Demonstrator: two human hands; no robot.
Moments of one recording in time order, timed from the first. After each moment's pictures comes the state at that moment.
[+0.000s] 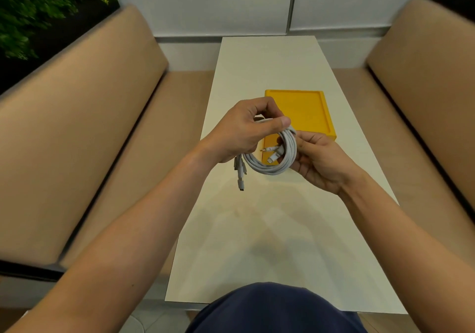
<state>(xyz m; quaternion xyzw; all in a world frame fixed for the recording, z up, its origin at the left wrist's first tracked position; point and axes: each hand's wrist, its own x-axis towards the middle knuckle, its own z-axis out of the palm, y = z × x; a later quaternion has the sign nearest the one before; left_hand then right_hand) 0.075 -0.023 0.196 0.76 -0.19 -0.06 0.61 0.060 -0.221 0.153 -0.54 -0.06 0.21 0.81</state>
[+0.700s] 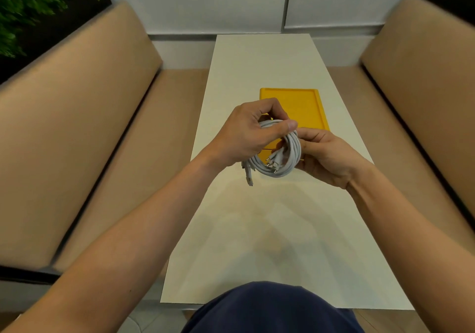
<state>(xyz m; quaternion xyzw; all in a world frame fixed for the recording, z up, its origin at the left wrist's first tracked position) 0.074 -0.040 0.186 0.81 -0.22 0.04 0.55 0.072 -0.245 0.149 -0.59 -0.12 0.23 0.77</state>
